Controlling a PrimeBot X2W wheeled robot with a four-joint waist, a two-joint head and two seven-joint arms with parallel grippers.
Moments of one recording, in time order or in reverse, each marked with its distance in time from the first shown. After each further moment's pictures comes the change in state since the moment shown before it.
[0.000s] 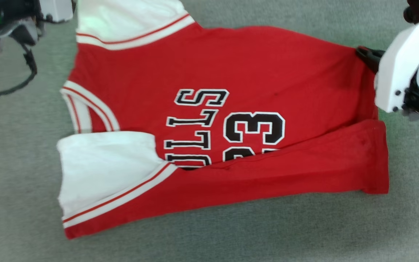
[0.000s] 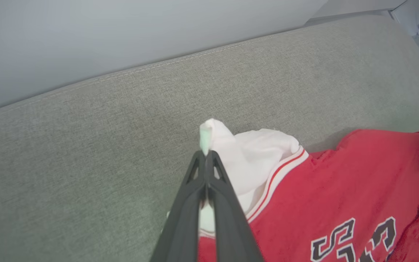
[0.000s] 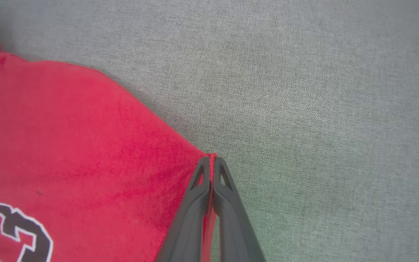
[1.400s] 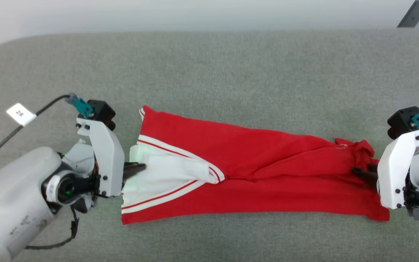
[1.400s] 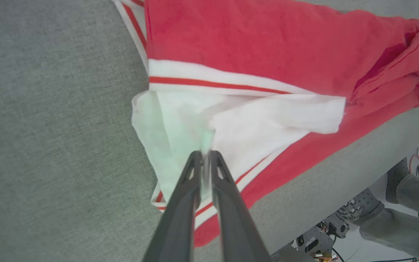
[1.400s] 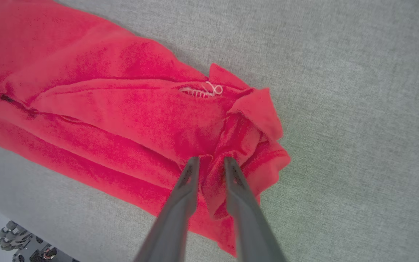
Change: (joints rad) left arm 0.572 0.182 -0.137 -0.469 -0.138 0.171 -0.057; right arm 0.408 -0.157 0.060 -0.066 0.182 0.000 0.078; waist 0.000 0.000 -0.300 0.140
